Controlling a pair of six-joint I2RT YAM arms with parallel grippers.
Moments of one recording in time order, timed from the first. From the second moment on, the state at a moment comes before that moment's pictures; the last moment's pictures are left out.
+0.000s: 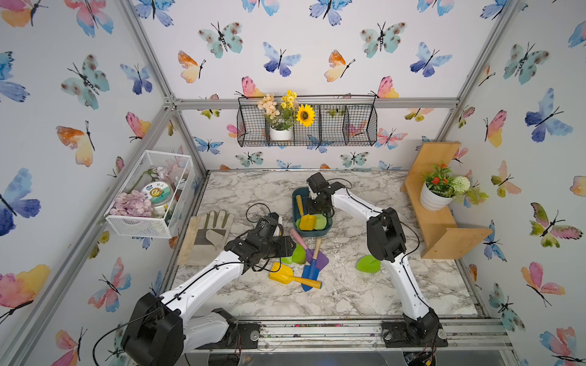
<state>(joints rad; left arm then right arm) -0.58 1.18 0.77 -0.43 0.19 -0.58 0.64 2.44 2.13 -0.79 -0.02 0.37</state>
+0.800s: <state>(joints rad) -0.59 1.18 0.80 -0.44 0.18 -0.57 0.64 1.98 1.69 -0.73 -0.03 0.33</state>
